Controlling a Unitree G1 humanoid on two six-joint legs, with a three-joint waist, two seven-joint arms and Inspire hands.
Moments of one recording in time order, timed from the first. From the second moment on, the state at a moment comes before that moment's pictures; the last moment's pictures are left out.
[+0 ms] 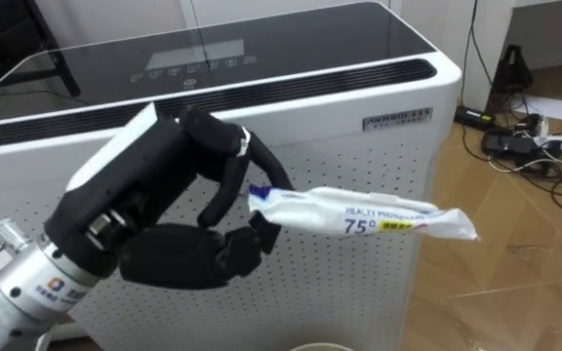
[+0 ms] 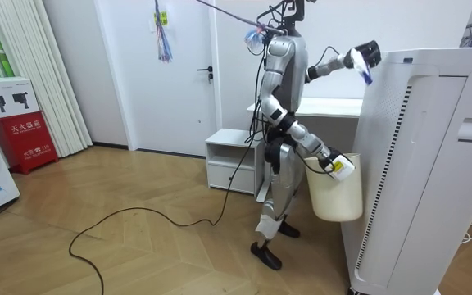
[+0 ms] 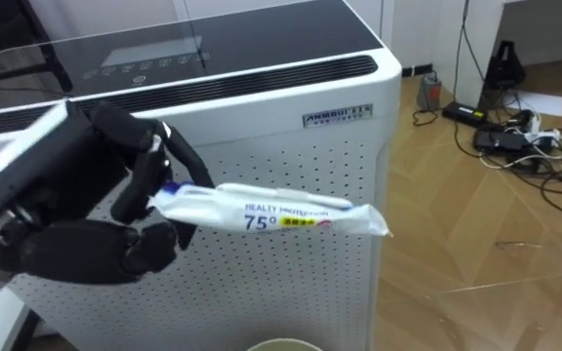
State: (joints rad) left arm 0.00 0.46 0.07 -0.42 -0.31 -0.07 -0.60; right arm 0.14 -0.39 0.18 0.42 0.04 0.04 0.33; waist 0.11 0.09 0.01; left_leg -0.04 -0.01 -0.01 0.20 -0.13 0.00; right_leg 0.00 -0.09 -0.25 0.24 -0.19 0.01
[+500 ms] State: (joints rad) left arm 0.00 0.39 -0.17 0.08 -0.25 -0.06 -0.58; right arm -0.12 -0.34 0.29 0.67 0.07 0.03 0.28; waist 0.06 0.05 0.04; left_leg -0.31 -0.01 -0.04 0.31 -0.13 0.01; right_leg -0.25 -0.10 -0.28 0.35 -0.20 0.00
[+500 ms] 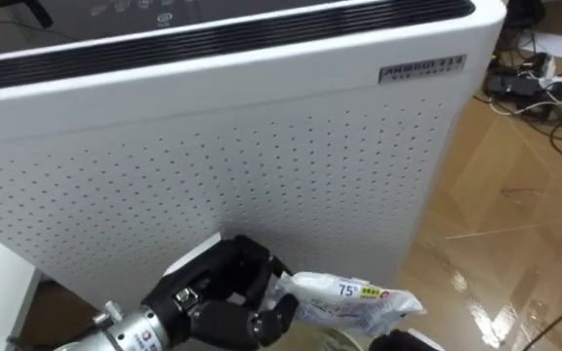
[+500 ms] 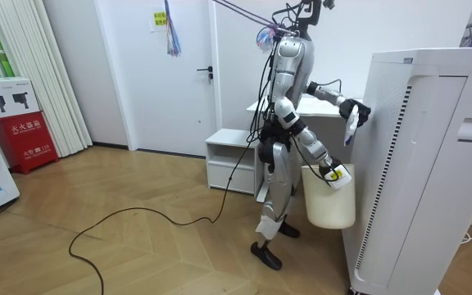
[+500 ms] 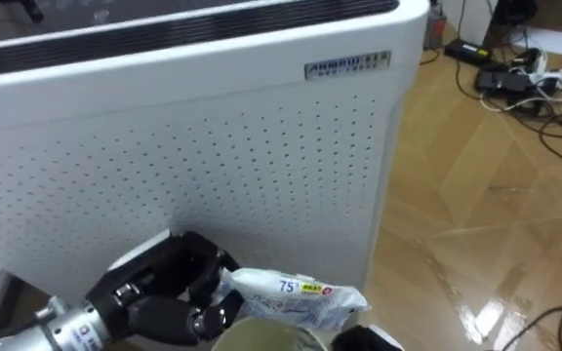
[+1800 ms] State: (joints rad) left arm -0.06 0.36 -0.17 0.36 -0.08 -0.04 -0.64; right arm -0.19 -0.39 0.28 0.73 0.13 0.00 0.29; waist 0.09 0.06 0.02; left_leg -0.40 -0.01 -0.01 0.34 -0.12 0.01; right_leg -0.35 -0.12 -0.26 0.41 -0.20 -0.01
